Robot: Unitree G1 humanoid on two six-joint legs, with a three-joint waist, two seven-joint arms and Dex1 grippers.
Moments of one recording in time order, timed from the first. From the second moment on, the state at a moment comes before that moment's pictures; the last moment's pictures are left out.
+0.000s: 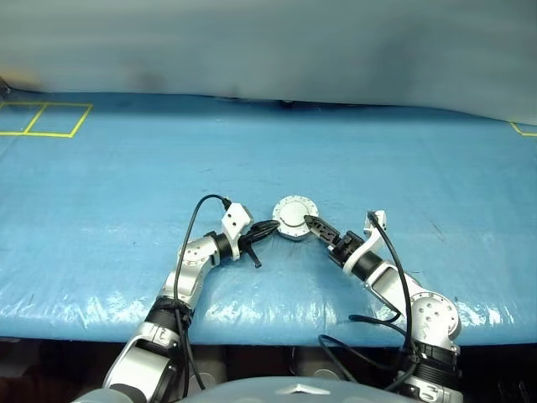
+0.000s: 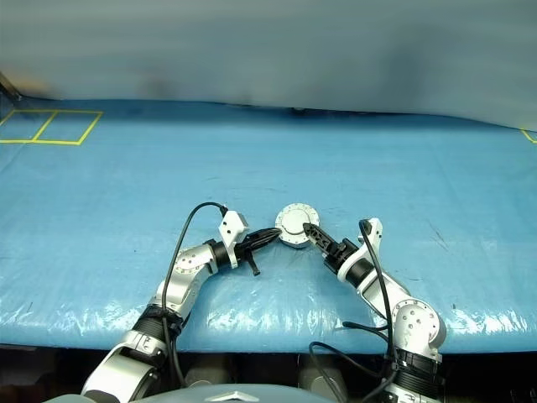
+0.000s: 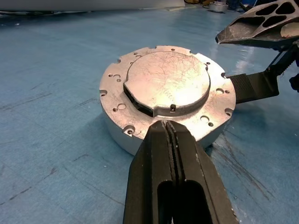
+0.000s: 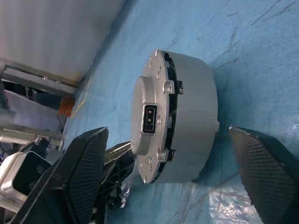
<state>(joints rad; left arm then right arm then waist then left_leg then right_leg) -0.33 0.14 -0.21 0.46 -0.14 -0.14 -0.84 -0.07 -0.05 -0.39 -0.18 1.00 1.01 0.21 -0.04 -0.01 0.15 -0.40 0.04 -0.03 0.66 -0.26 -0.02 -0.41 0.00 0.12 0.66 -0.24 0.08</state>
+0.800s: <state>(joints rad) -0.24 0.03 -0.02 0.33 -0.48 0.12 -0.82 -0.08 0.03 -0.41 -0.12 1.12 0.95 0.15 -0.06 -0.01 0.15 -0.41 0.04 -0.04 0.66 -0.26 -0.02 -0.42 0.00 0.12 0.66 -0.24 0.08</state>
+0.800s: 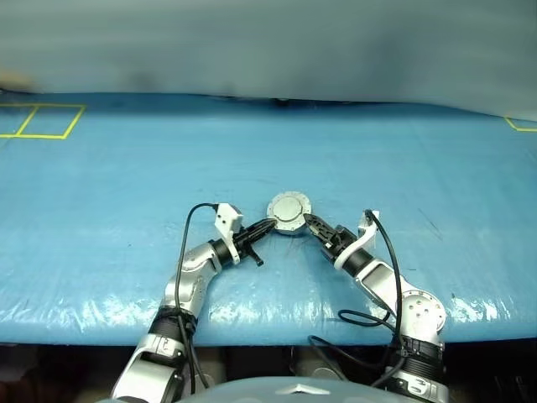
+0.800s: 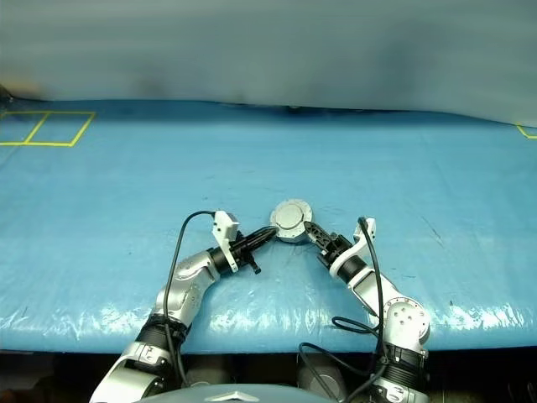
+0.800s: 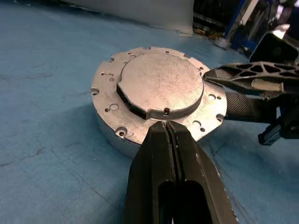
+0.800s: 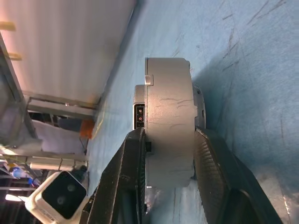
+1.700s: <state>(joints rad) -0.07 -0.06 0.18 0.05 -1.13 0.73 -0.71 -0.09 0.00 -0.31 -0.21 1.41 0.90 0.16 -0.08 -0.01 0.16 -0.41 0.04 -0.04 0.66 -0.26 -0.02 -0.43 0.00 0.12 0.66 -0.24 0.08</state>
